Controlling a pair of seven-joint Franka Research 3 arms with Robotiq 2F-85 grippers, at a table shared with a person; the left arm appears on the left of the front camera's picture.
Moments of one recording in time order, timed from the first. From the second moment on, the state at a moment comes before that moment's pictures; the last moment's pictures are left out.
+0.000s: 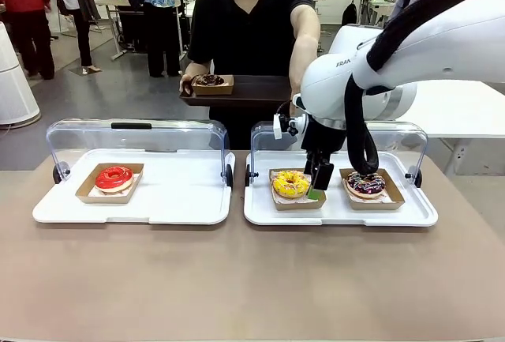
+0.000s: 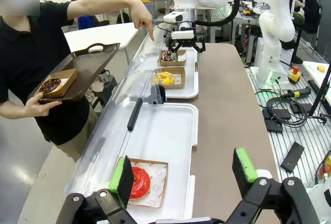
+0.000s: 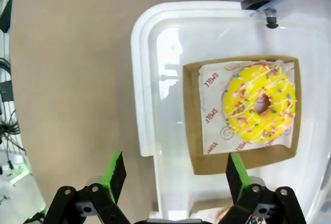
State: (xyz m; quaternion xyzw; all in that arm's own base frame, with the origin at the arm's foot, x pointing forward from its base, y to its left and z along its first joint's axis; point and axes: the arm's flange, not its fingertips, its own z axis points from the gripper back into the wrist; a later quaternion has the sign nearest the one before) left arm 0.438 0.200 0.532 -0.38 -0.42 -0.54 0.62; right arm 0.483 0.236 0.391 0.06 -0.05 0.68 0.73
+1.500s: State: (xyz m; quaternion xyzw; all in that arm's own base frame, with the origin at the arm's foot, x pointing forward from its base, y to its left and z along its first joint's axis) left arm 0.438 0.200 0.532 -0.38 -0.42 -0.54 0.62; right arm 0.491 0.242 0.359 0.00 -0.04 0.68 0.73
